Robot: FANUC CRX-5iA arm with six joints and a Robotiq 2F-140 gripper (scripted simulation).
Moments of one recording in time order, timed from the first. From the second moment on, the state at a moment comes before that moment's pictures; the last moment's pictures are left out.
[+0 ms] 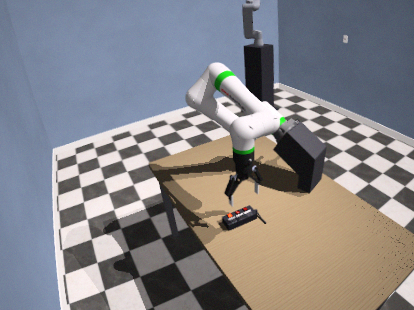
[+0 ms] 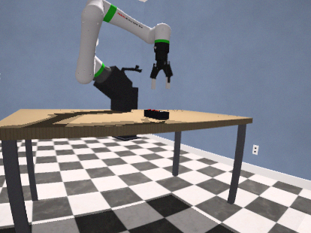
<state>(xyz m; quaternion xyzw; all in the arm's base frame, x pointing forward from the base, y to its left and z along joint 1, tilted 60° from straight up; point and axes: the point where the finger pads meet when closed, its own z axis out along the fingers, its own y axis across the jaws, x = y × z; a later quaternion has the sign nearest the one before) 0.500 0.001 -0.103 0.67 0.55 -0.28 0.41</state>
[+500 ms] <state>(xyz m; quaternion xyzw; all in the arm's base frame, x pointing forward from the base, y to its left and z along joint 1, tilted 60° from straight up) 0.501 -0.036 -0.096 0.48 0.72 -0.38 0.33</state>
